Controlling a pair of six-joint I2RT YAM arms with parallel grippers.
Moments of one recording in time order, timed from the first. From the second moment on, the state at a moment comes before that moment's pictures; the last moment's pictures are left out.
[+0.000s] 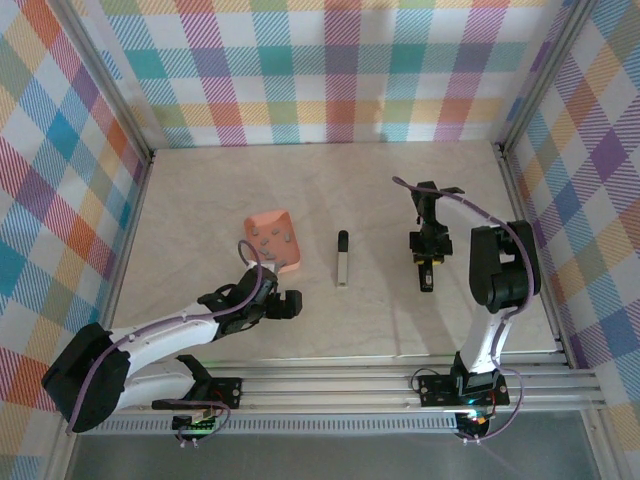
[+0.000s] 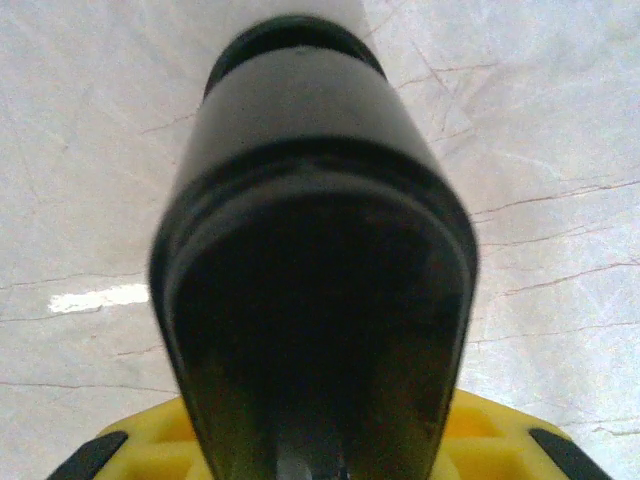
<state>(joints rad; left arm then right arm) -0.73 1.14 0.45 -0.21 -0.12 -0.62 0.19 1.88 1.30 -1.01 0.08 0.26</state>
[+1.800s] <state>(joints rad) -0.23 1.24 0.73 -0.32 0.02 -0.63 0.53 1.83 1.45 -0.98 0.01 0.63</state>
